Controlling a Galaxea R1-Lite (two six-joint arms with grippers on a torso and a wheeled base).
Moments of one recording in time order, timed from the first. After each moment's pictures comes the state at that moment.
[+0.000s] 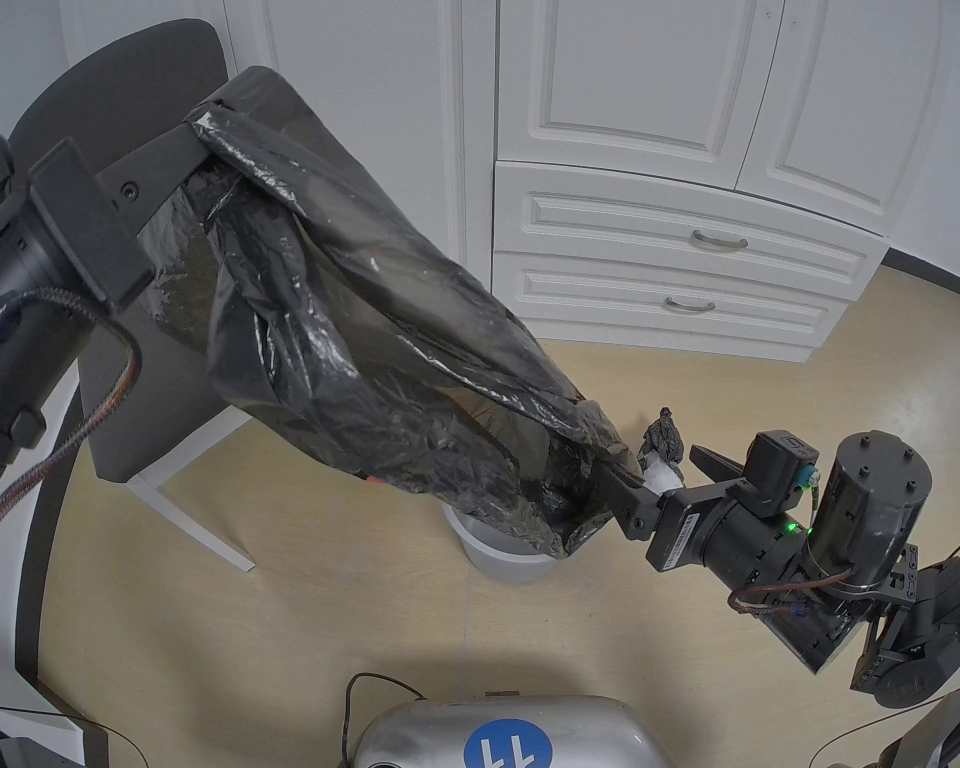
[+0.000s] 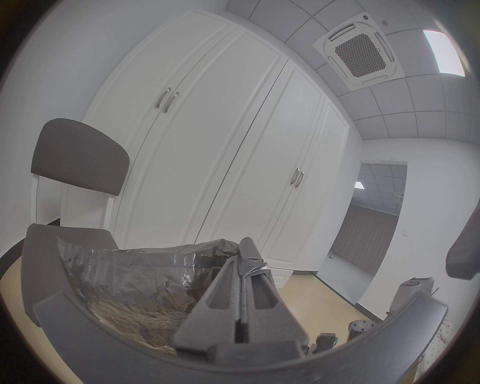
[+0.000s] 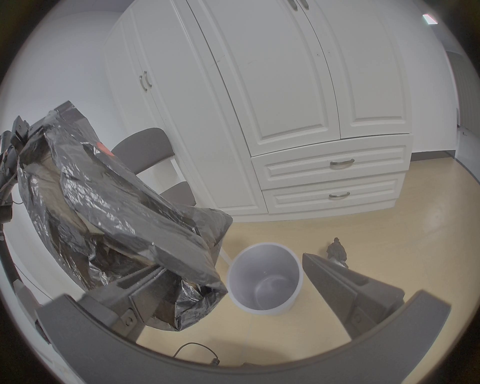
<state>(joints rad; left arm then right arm) -0.89 1.20 -0.78 -0.85 0.31 -0.09 0.85 1.63 -0.48 -1.08 -0.50 0.25</state>
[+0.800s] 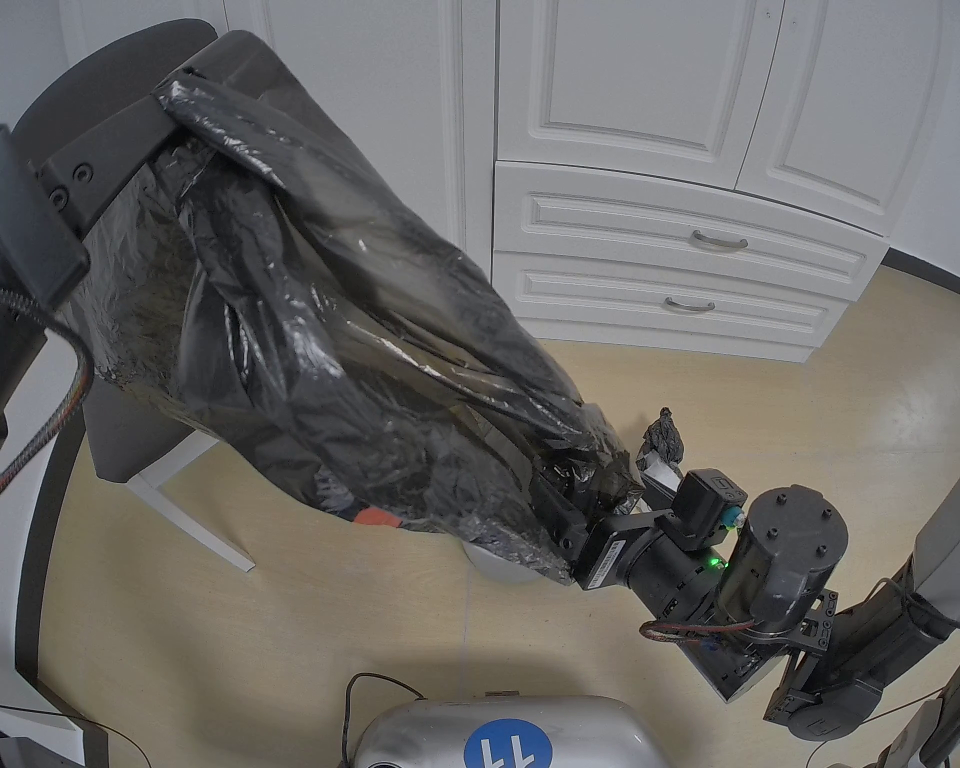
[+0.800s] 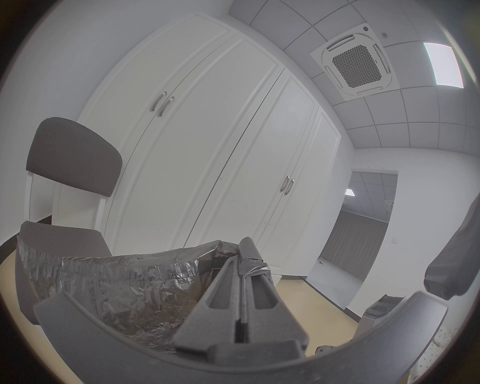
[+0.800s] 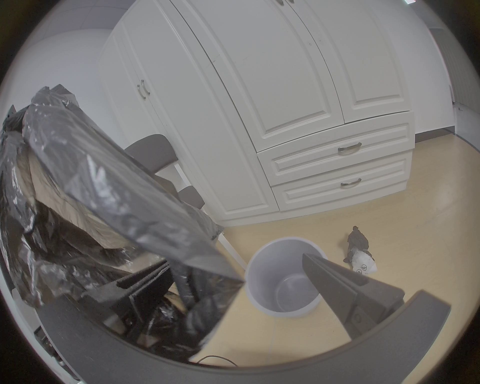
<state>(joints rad) -0.96 1.15 -0.78 -0.85 0.32 -0.08 0.90 1.87 -0.48 -1.40 -0.52 0.32</state>
